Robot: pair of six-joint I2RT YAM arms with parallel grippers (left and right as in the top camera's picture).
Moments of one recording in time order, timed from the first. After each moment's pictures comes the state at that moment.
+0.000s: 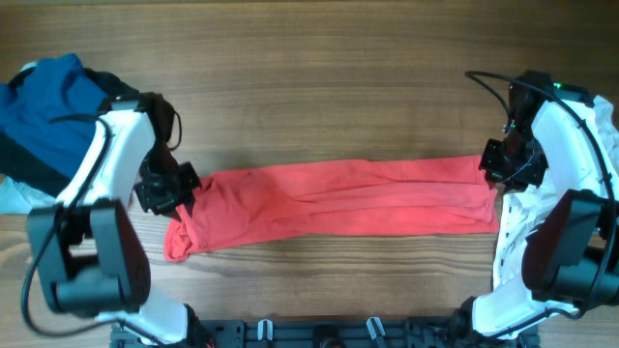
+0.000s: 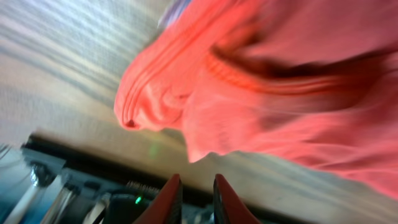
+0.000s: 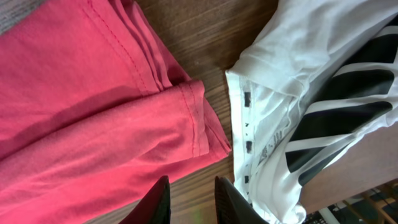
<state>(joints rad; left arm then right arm) 0.07 1.75 1.25 -1.39 0.04 -0.43 -0.21 1.79 1.33 -1.28 0.16 0.24</state>
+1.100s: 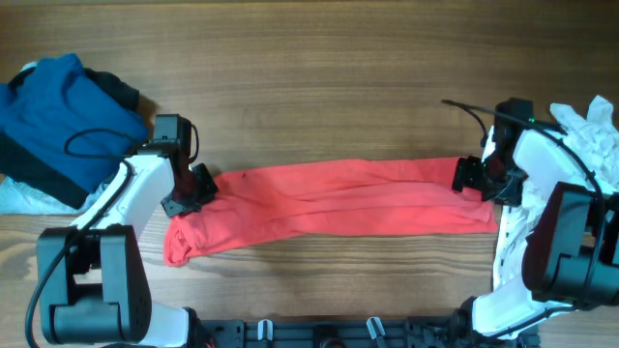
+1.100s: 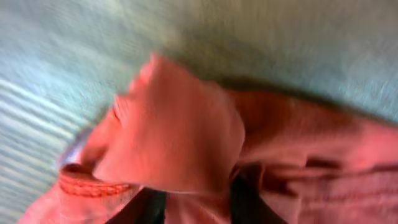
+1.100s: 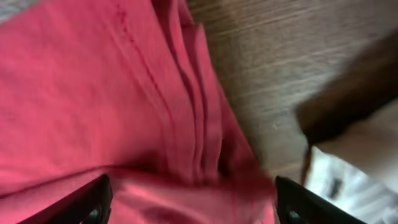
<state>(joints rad) 0.00 1.65 0.89 -0.79 0.03 -0.52 -0.21 1.79 1.02 -0.85 0.06 0.09</state>
